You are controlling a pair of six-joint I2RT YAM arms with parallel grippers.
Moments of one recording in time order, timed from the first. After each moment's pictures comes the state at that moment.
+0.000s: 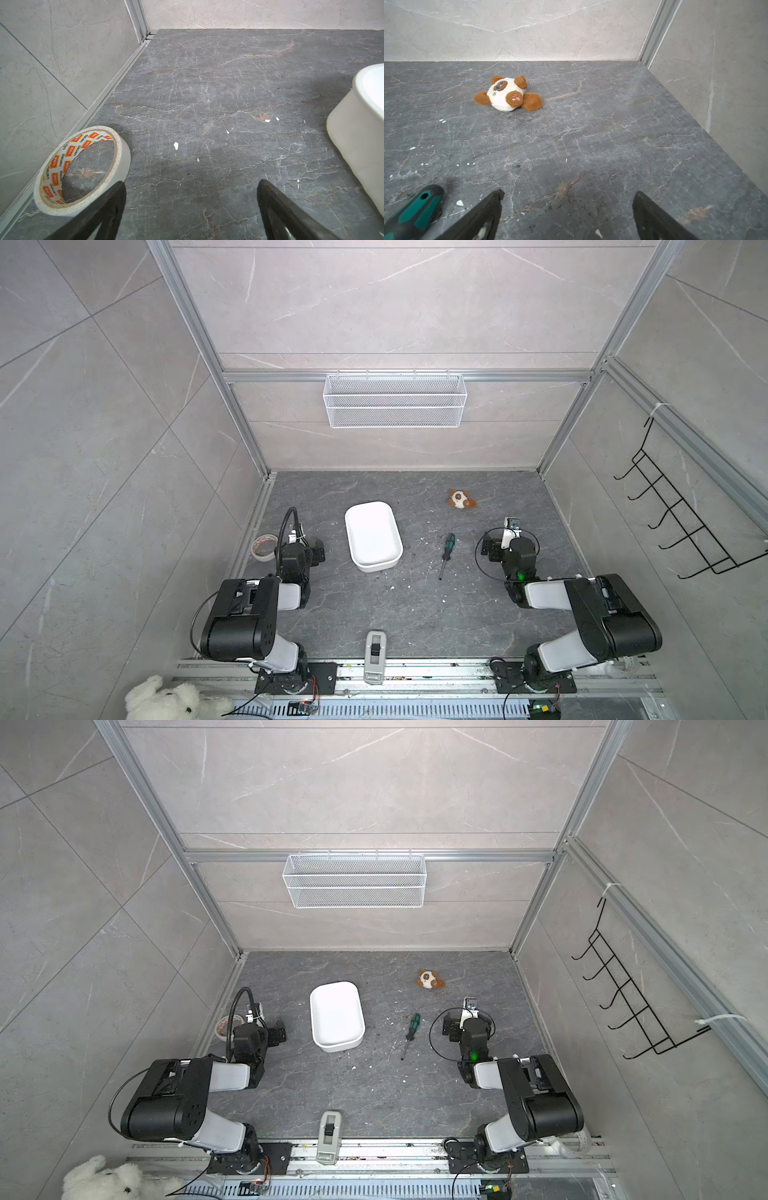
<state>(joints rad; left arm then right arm) -0.01 1.51 0.32 0.77 -0.20 0.00 0.13 1.52 0.34 0.82 0.23 0.03</state>
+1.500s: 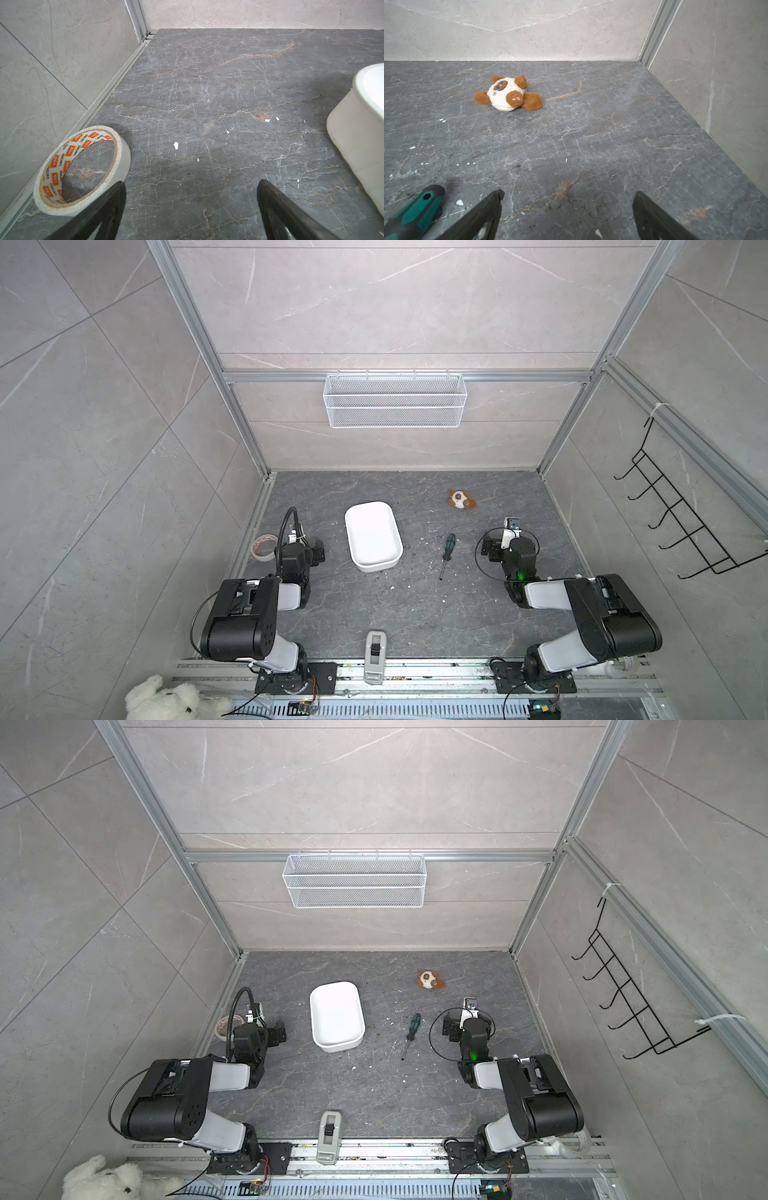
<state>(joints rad) -0.01 1.51 0.32 0.77 -0.20 0.00 0.13 1.52 0.34 0.82 0.23 0.02</state>
